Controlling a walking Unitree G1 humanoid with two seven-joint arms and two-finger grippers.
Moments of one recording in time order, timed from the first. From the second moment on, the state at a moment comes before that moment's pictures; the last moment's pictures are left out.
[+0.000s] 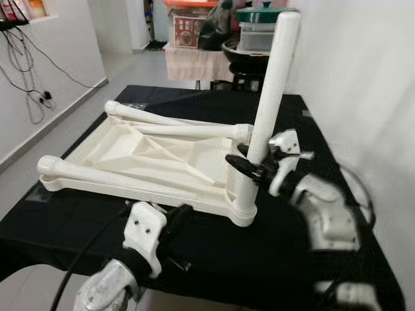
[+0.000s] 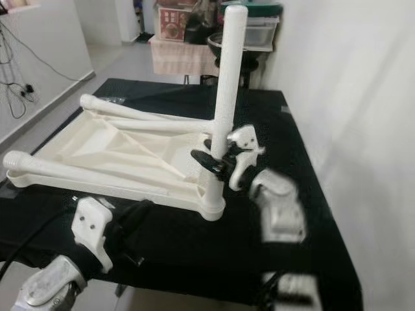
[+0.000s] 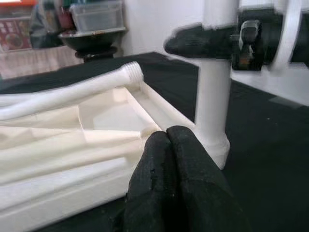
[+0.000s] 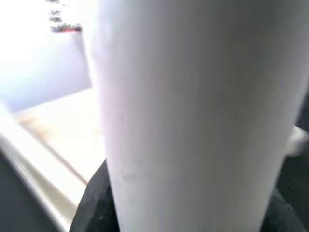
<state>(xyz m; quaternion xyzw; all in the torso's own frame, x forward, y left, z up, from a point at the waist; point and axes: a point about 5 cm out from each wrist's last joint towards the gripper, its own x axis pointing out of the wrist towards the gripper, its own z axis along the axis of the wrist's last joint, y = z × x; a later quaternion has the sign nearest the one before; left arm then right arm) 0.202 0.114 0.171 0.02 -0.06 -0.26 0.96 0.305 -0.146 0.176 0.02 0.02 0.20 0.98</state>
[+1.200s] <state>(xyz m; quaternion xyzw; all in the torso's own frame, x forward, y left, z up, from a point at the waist) 0.206 0.111 0.168 0.02 -0.06 -0.25 0.97 0.370 -0.139 0.197 -0.01 0.10 0.55 0.83</state>
